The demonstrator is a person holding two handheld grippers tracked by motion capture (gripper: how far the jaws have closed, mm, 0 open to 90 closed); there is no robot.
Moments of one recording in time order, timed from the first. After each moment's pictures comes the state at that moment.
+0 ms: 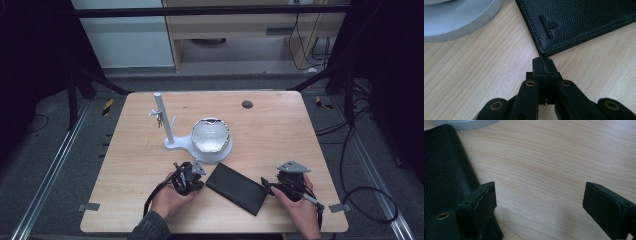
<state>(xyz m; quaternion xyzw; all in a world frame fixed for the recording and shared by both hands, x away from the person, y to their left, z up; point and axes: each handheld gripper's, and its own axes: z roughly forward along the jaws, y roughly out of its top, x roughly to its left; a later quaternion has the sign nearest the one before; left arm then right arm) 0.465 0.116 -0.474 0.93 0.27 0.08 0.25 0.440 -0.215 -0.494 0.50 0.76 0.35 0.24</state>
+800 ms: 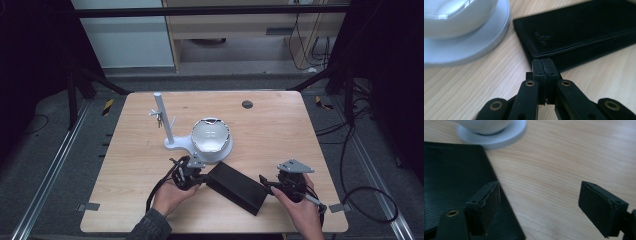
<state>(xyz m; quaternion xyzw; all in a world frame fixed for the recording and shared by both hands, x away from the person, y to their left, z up) 0.471 0.112 -0.454 0.89 0.27 0.08 0.35 0.425 -0.204 -0.458 0.47 0.76 0.38 0.24</state>
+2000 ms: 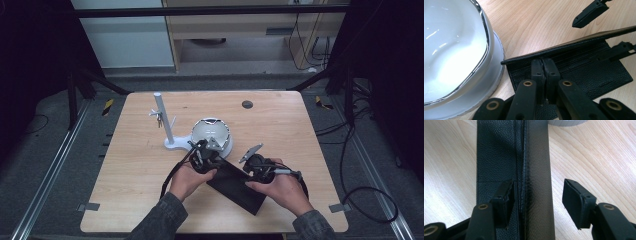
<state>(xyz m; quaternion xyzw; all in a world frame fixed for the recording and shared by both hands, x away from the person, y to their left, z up) 0.501 0.066 -0.425 0.90 0.26 0.07 0.35 0.468 -0.130 -0.429 0.32 0.92 0.20 0.12</state>
